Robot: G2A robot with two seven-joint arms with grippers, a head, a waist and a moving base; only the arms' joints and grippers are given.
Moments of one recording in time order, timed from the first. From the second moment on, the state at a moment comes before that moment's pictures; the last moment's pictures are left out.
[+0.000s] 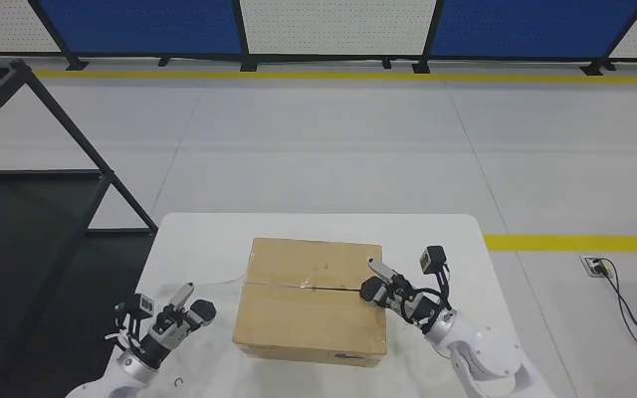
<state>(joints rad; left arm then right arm) 1.34 -0.96 -1.48 -1.46 -0.61 -0.35 -0.57 -1.05 -1.19 1.24 -1.57 0.35 -0.07 0.58</state>
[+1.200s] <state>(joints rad) 1.15 -1.06 -1.41 -1.25 -0.80 -0.47 -0.33 -1.05 -1.19 1.24 -1.57 0.35 -0.07 0.58</state>
